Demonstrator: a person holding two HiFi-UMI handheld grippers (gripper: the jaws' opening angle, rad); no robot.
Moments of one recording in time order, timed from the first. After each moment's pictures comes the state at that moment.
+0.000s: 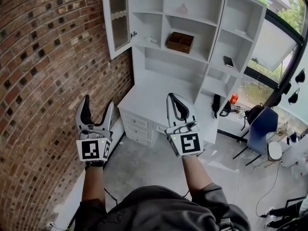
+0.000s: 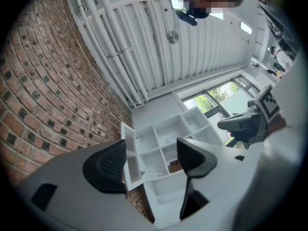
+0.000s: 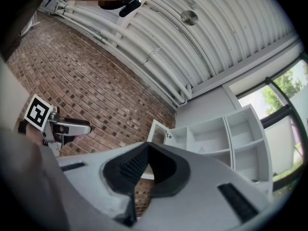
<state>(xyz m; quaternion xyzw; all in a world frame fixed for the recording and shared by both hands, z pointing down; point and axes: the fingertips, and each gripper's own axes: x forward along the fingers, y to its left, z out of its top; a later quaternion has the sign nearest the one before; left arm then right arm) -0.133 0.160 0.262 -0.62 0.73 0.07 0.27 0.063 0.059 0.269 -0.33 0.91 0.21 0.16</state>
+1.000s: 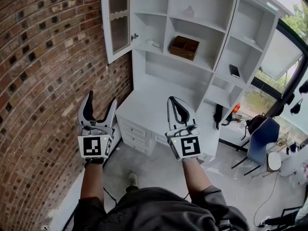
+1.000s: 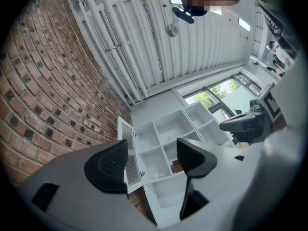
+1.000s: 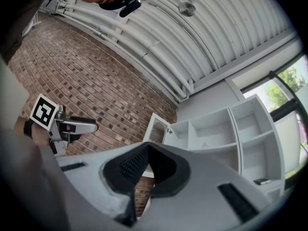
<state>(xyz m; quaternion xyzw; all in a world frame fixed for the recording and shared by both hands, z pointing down) -0.159 0.062 0.271 -0.62 0.73 0.06 0.28 0.031 -0.029 0.289 -0.32 0.91 0.22 0.15</state>
